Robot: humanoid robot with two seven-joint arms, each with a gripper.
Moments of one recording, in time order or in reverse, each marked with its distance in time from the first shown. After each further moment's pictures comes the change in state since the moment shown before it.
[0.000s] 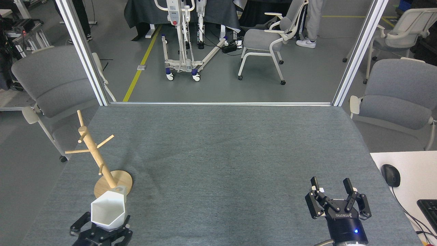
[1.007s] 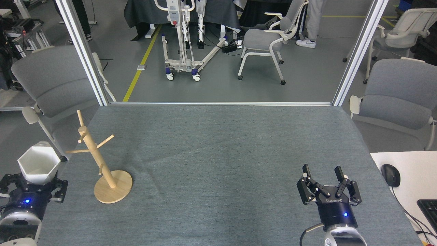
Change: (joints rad) left arm -0.346 0.072 0.239 0.164 -0.291 0.186 -0.114; right arm -0.085 0.006 0.057 0.012 0.007 0.075 0.078
